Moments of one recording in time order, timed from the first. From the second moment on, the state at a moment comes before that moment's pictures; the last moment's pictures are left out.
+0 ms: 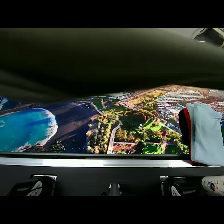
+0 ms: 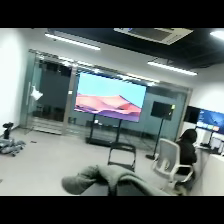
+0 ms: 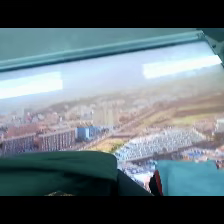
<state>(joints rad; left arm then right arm) 0.16 -0.77 1.90 1.31 -0.83 -1.68 0.11 -0.73 1.83 -1.76 1.59 1.76</state>
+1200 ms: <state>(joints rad) -0.06 -0.89 0.83 1.34 -0.79 -1.64 0.11 -1.29 1.14 -1.34 1.19 1.70</state>
